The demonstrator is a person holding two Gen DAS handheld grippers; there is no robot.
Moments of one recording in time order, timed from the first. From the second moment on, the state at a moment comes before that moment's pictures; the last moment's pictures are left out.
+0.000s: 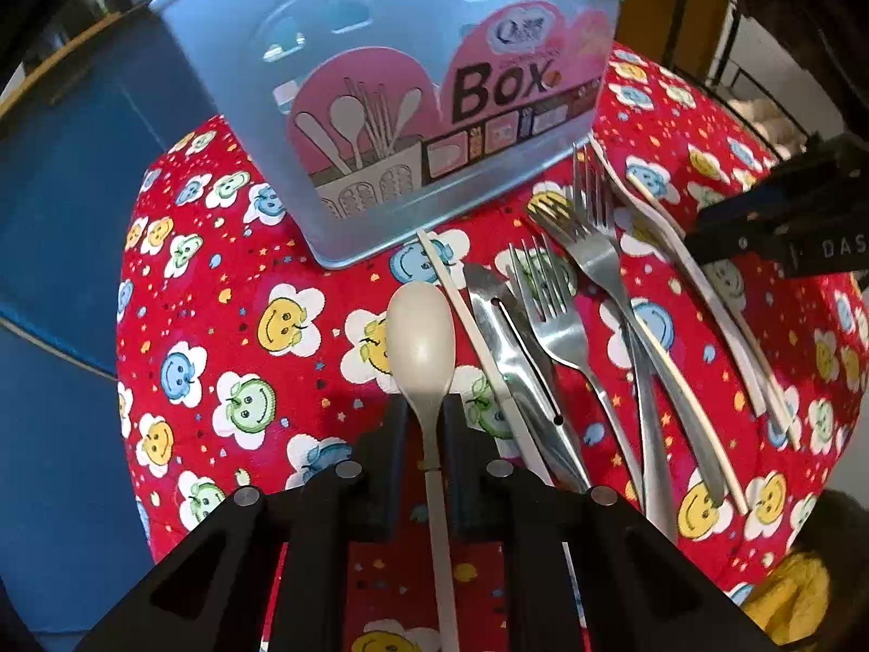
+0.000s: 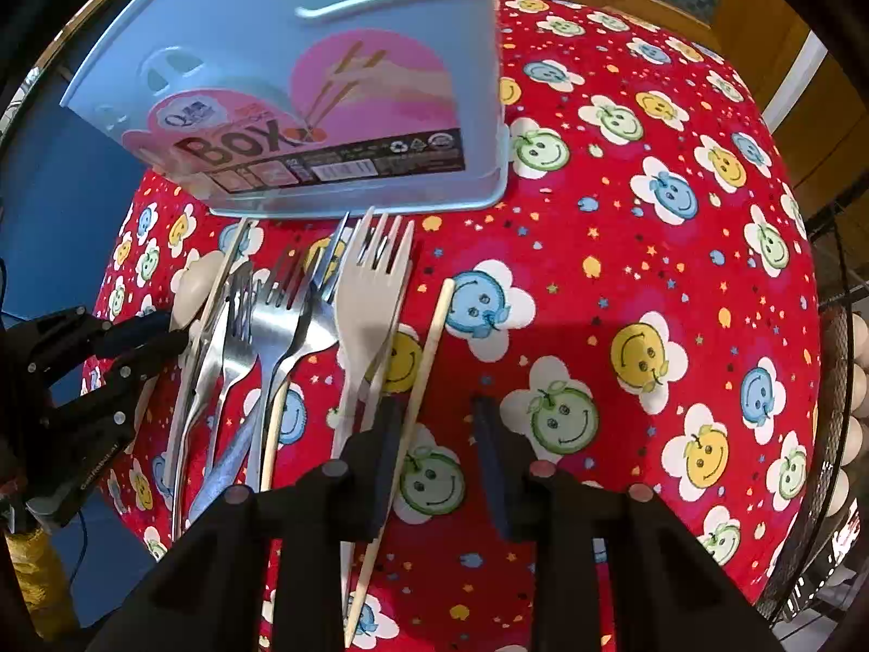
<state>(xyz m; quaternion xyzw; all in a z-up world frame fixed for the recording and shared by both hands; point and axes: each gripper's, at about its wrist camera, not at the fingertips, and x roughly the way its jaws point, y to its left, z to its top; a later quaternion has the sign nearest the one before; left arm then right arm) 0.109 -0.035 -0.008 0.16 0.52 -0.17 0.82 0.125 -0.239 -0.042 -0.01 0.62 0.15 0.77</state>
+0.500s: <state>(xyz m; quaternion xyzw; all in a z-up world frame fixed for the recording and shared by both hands) 0.074 -0.004 0.018 0.03 0.44 -0.14 0.89 0.138 -0.229 -0.044 -0.03 0.62 0.16 0.77</state>
